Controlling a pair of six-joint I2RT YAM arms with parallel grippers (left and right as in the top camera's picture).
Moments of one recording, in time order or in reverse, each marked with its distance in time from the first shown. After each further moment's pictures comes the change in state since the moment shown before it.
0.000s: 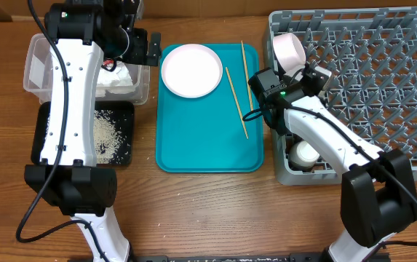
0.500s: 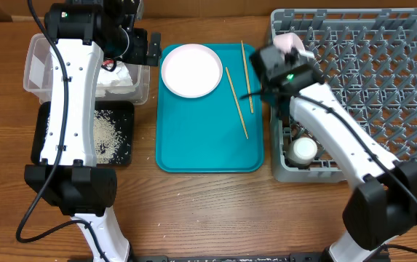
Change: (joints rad) left arm 0.000 0.000 0.000 0.000 0.000 0.000; right arm 0.000 -0.022 0.256 -0.045 -0.450 -0.271
